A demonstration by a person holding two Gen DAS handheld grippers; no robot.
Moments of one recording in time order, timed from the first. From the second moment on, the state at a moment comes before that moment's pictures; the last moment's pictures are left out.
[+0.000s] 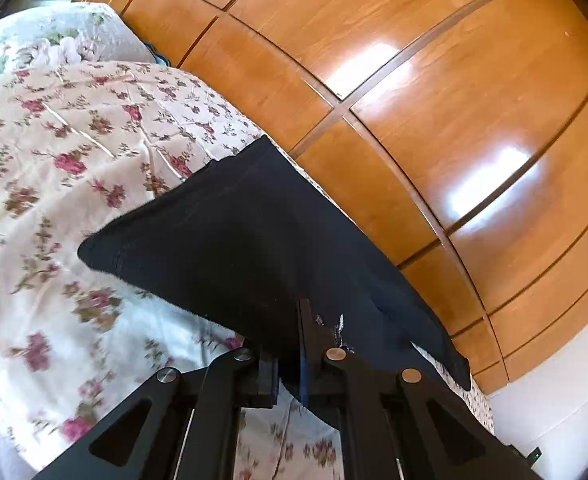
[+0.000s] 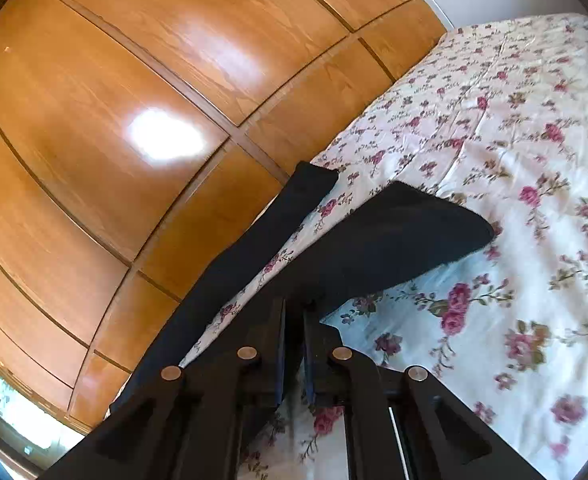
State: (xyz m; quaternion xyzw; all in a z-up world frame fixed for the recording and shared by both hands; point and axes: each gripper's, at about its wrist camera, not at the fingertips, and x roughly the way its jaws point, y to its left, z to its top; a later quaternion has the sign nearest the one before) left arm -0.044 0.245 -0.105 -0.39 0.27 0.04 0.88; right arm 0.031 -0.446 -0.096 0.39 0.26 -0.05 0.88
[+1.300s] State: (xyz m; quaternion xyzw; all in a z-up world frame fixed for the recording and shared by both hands) left arm -0.124 0.284 -0.123 -0.36 0.27 0.22 0.87; right arm -0.052 -0.473 -0.101 0.32 0.31 -0.25 0.86
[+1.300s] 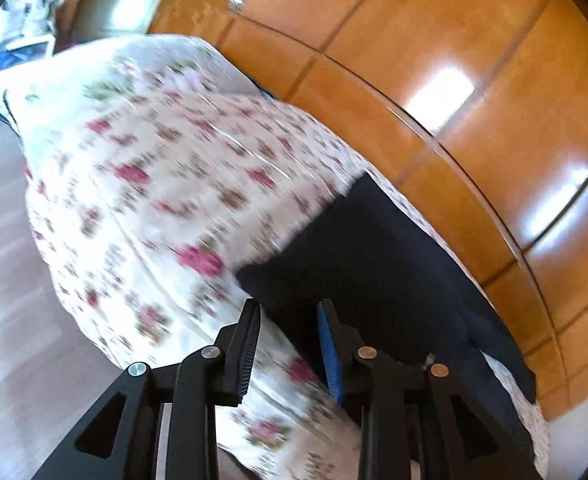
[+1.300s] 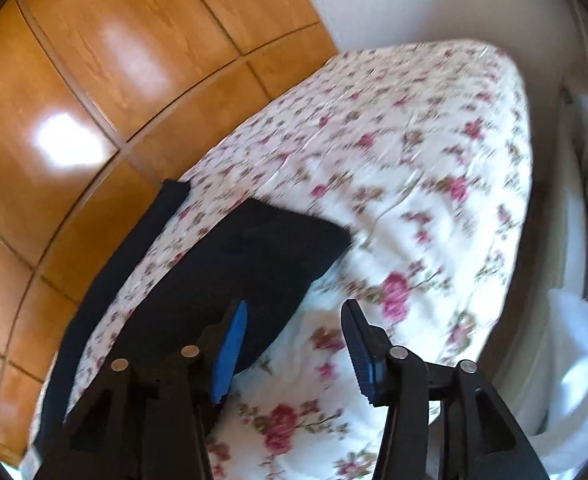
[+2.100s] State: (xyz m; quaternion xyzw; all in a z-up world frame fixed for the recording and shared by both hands) left arm -0.055 0.217 -0.082 -0.28 0.31 0.08 0.91; right arm 0.101 -0.216 -0.102 0.03 0.41 0.09 0.91
